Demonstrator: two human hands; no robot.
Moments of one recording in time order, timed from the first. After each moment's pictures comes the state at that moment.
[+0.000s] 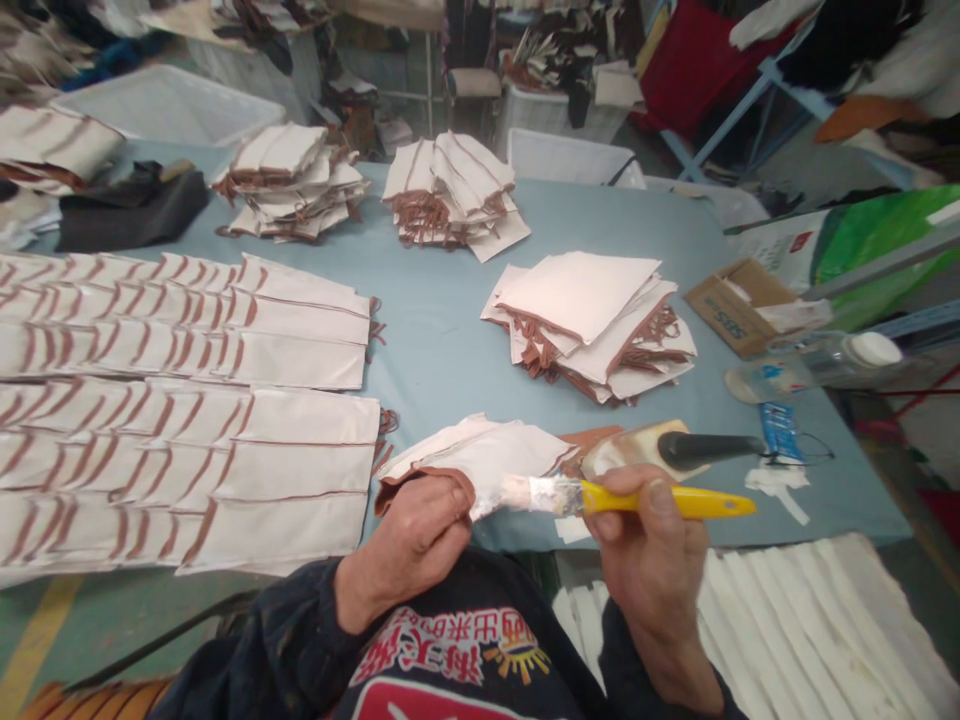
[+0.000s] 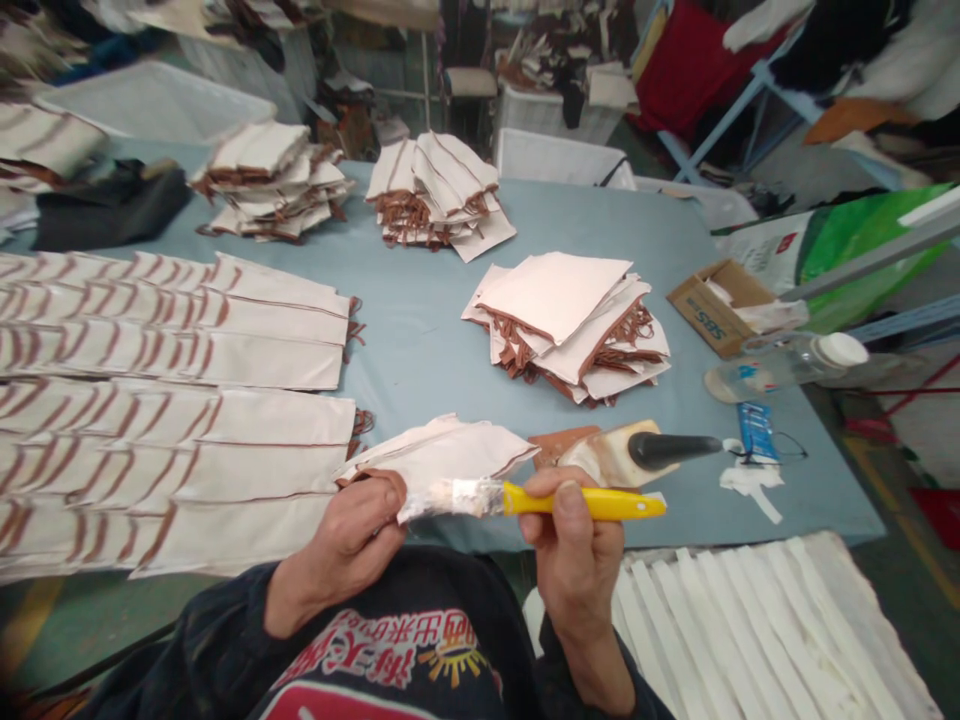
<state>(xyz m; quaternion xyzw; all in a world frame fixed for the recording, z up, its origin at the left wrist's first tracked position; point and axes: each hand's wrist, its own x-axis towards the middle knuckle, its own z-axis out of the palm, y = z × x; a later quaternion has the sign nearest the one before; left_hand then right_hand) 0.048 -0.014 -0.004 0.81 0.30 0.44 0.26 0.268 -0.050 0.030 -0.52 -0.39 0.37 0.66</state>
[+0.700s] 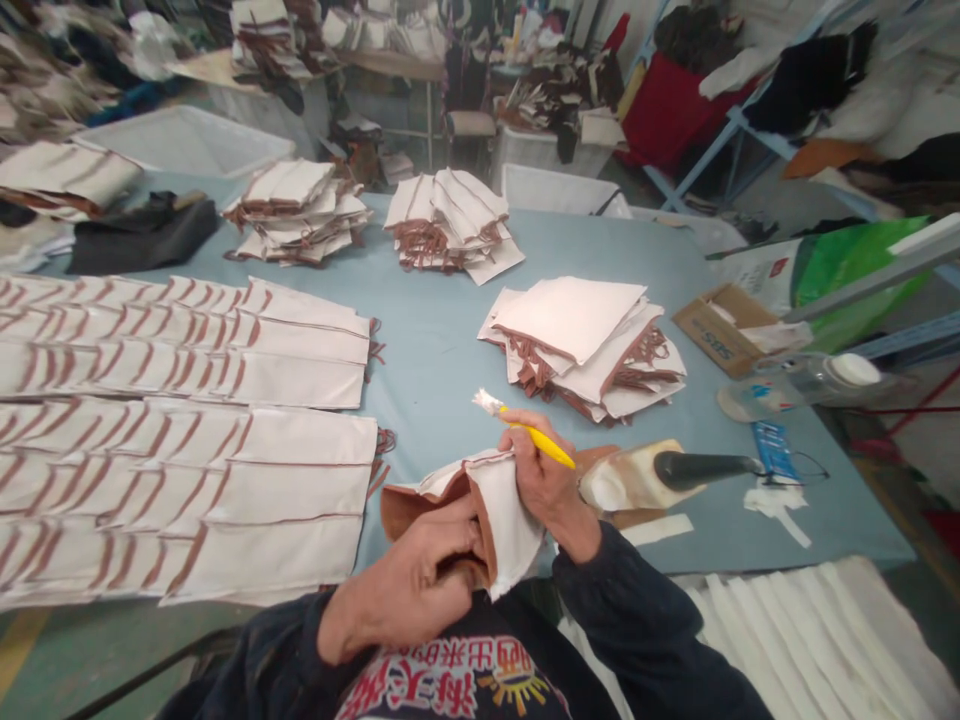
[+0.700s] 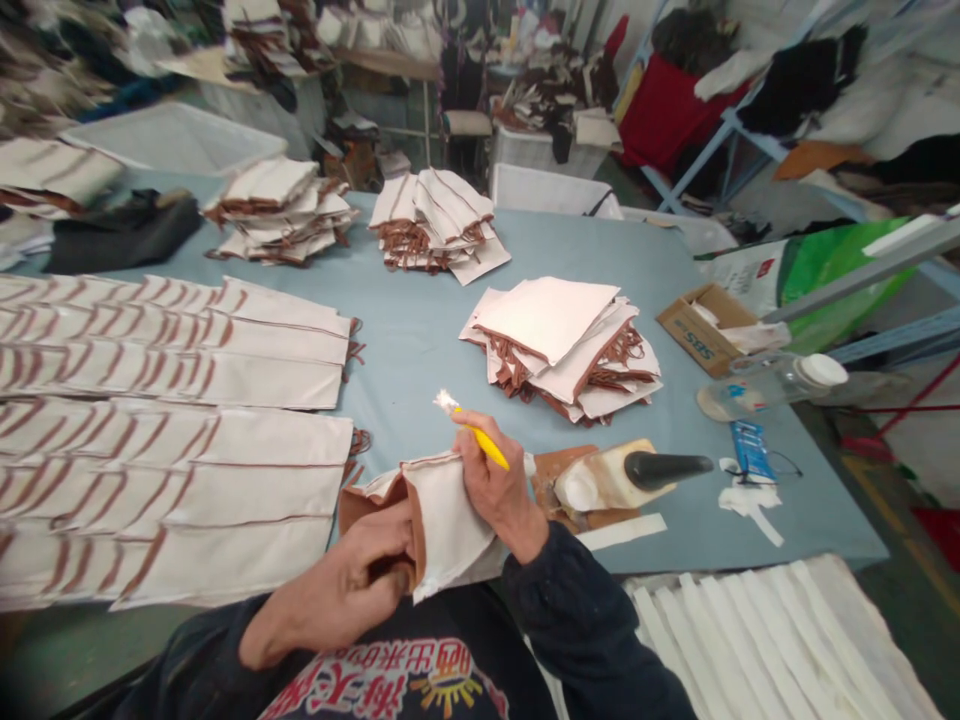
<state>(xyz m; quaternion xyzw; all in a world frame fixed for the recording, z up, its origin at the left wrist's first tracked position) 0.043 -0.020 0.015 0.65 0.28 0.30 0.64 0.258 0.033 -0.030 -0.50 -0.68 0.20 0.49</state>
